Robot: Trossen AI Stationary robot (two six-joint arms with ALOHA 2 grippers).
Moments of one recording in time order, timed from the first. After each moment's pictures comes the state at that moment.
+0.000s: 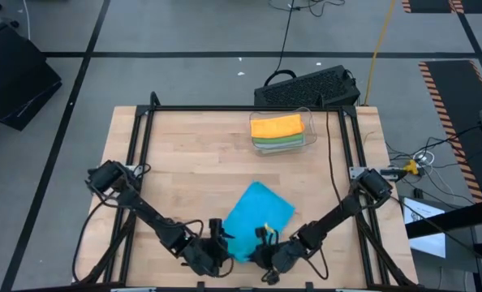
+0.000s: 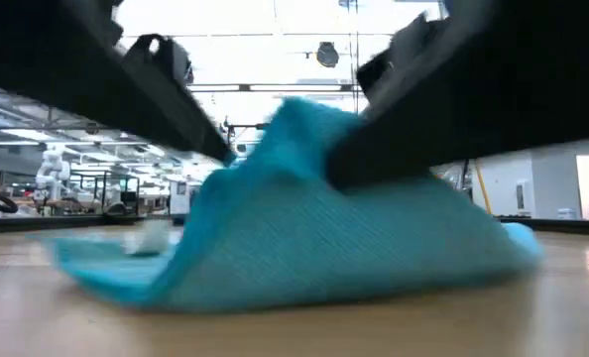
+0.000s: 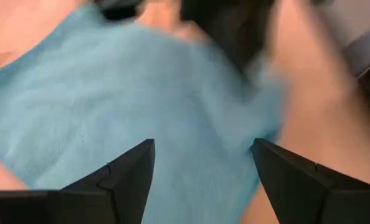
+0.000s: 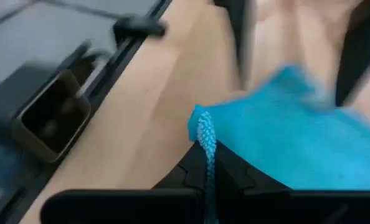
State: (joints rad) left arm -0.70 1.92 1.08 0.03 -0.54 -0.37; right arm 0.64 2.05 1.08 0.38 0.38 0.17
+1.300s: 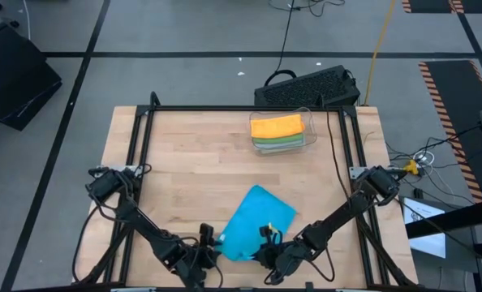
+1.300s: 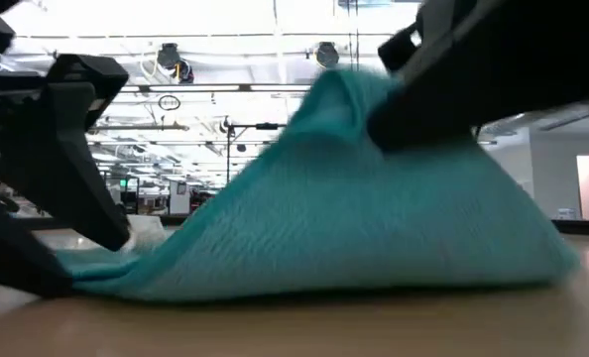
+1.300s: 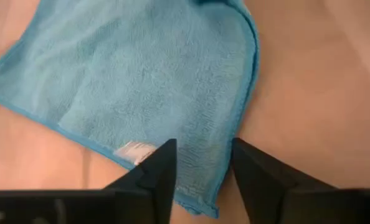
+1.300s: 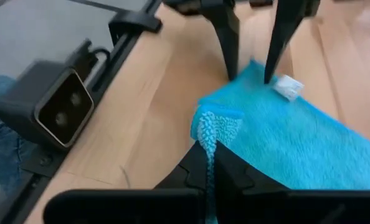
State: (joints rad) left arm -0.80 2.00 1.09 -0.19 -0.65 -0.32; right arm 0.69 1.99 1.08 0.25 0.41 0.22
